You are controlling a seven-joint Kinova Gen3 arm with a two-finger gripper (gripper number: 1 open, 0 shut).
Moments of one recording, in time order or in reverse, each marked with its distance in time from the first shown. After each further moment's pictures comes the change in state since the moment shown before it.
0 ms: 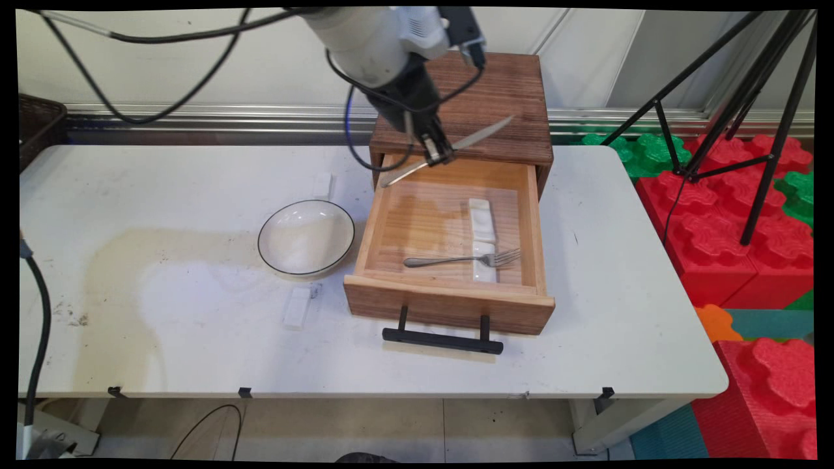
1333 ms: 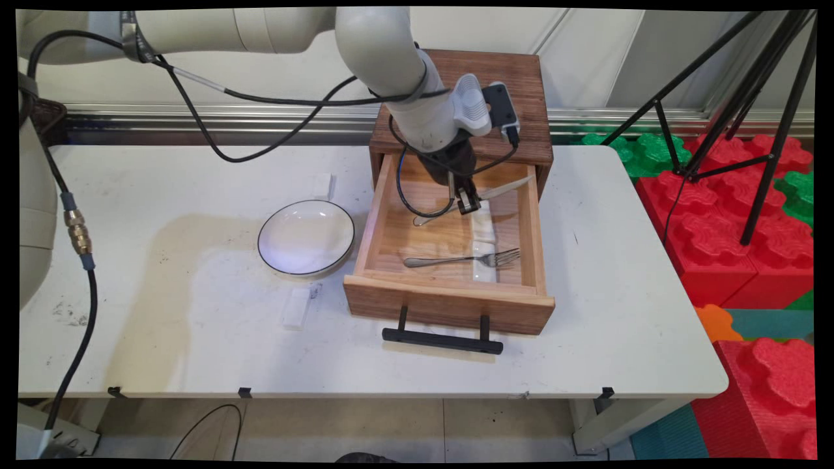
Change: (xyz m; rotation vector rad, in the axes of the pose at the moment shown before) arm 0.008 0.004 0.130 -0.082 -0.046 0.038
